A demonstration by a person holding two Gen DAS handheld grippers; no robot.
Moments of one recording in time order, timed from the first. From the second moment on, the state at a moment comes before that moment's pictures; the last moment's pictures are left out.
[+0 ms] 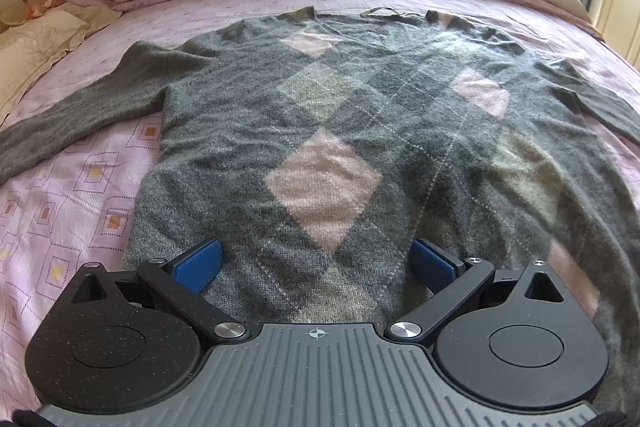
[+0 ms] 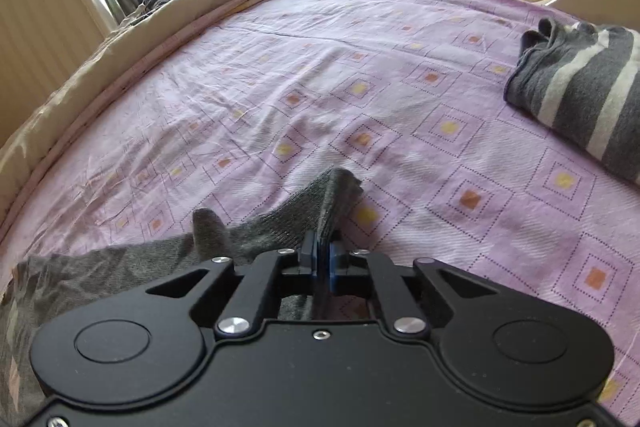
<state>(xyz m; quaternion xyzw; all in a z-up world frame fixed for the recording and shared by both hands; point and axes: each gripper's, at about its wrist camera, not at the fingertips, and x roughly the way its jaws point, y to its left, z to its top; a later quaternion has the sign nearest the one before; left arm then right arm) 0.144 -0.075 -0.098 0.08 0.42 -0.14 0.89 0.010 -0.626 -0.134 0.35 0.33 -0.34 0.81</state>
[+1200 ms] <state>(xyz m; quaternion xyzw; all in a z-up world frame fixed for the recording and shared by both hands) 0.142 0.034 -0.054 0.01 0.41 -0.09 0.91 0.282 -0.185 -0.039 0.11 0.31 0.14 0.93</state>
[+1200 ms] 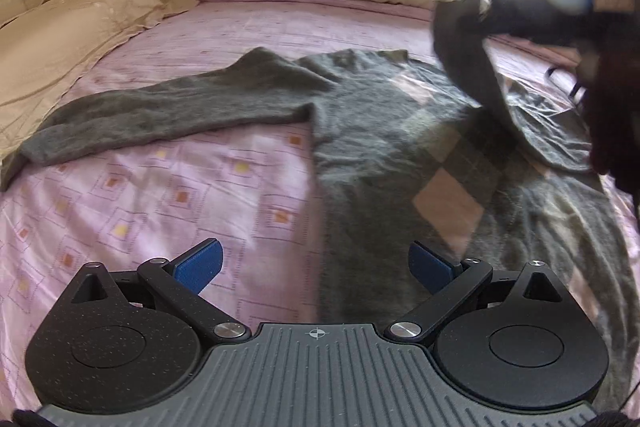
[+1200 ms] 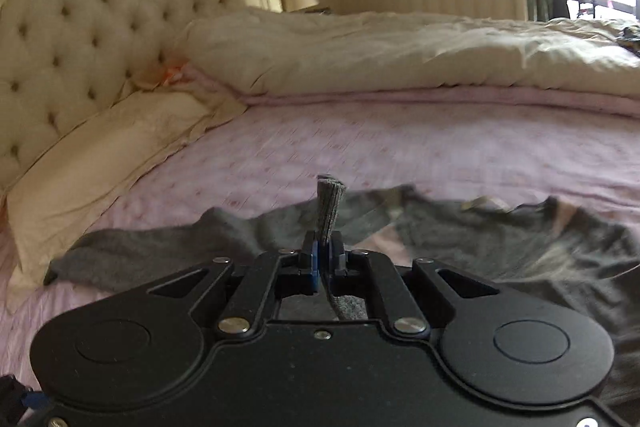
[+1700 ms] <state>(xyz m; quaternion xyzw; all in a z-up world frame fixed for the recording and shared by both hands) 0.195 0.022 -0.044 0.00 0.40 -0.13 0.91 0.204 -0.244 -0.075 0.18 0.28 0.10 0.94</state>
